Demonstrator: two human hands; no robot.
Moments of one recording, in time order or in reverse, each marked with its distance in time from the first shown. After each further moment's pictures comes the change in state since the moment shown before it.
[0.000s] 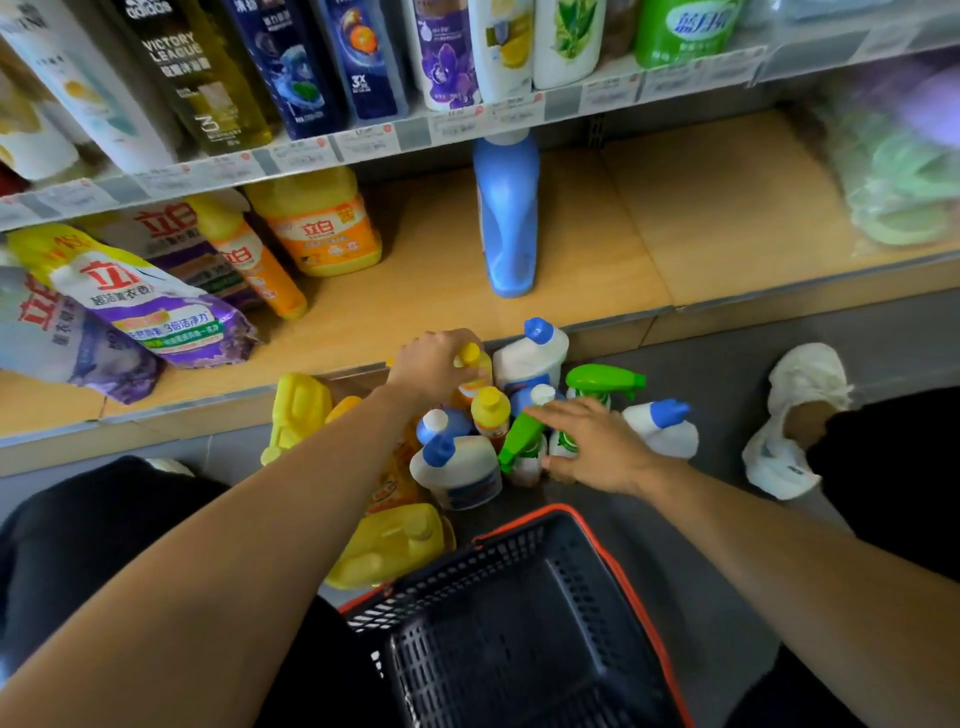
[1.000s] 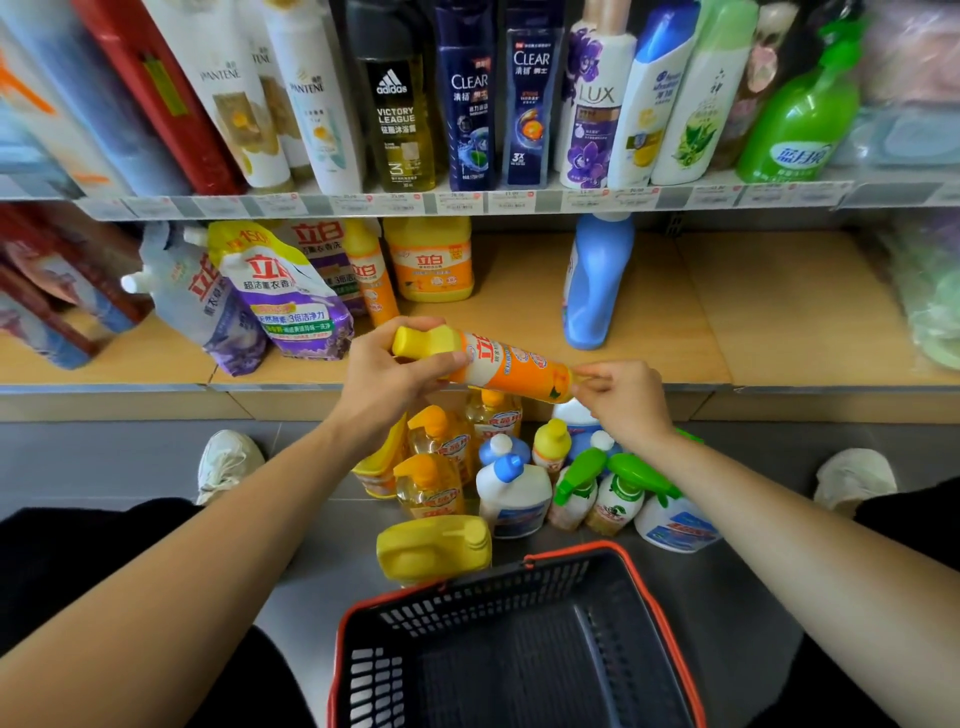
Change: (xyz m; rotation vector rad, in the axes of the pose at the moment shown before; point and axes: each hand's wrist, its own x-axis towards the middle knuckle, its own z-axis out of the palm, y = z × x) left_hand -0.157 -0.016 -0.121 -1.224 0.441 -0.196; right_hand 0.034 -0.111 -0.073 0.423 0.477 0.138
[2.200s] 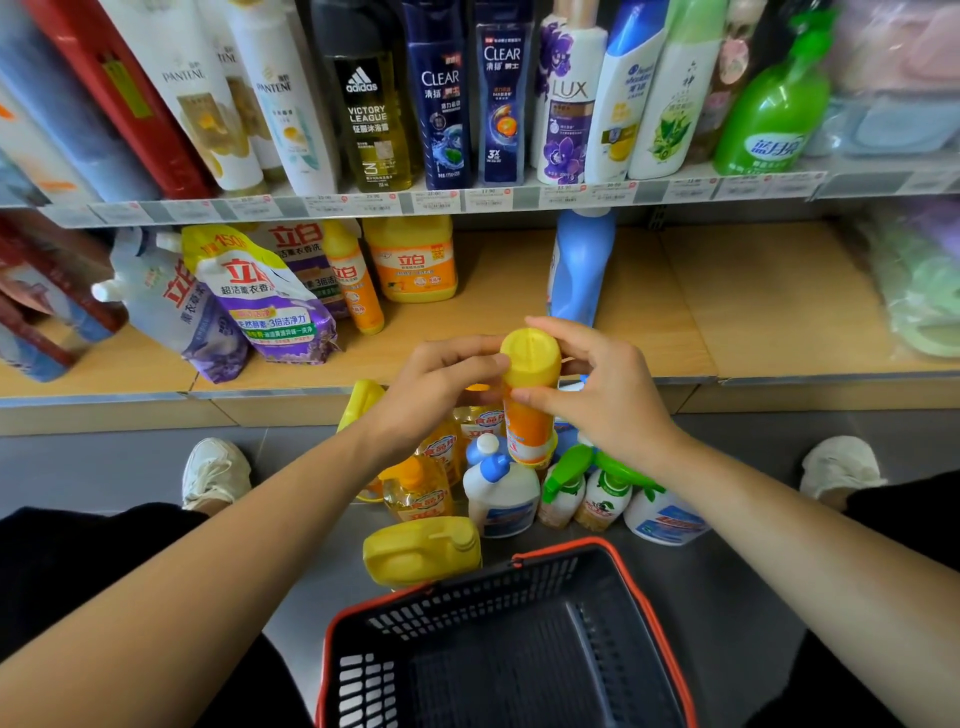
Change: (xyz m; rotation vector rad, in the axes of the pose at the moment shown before) left_hand -0.013 0.020 0.050 0.084 -0.414 0.007; right_hand -0.045 -0.062 -0.035 0.263 -0.120 -0.404
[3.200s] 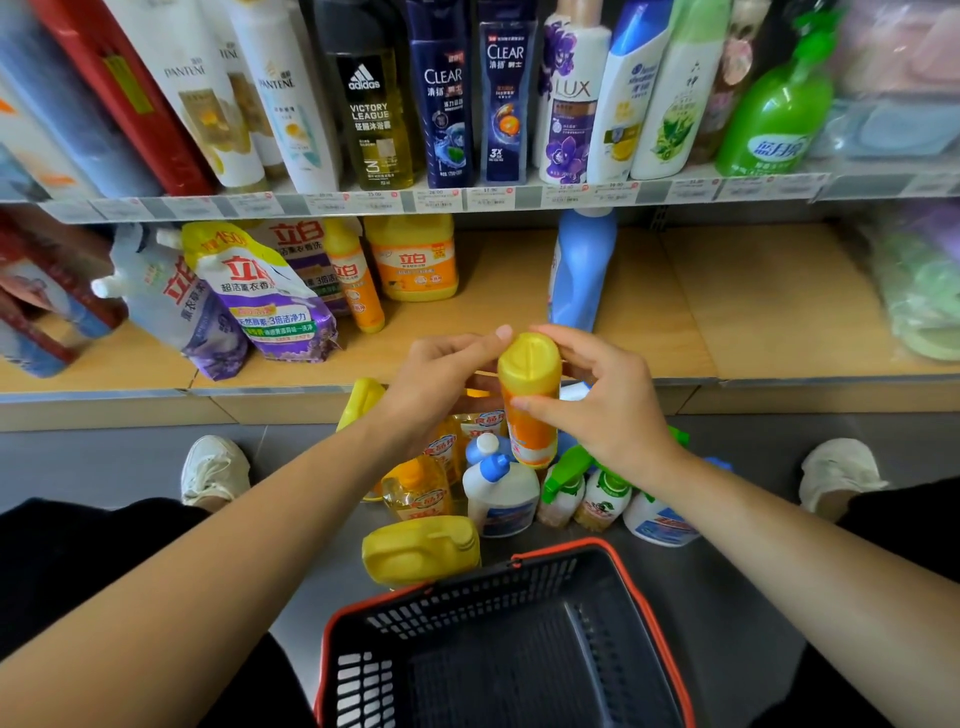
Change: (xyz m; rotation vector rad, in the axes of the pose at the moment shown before) left_hand 0.006 0.004 0.008 -0.089 0.157 -0.147; right_hand -0.009 0.000 0.007 0.051 0.060 -0.004
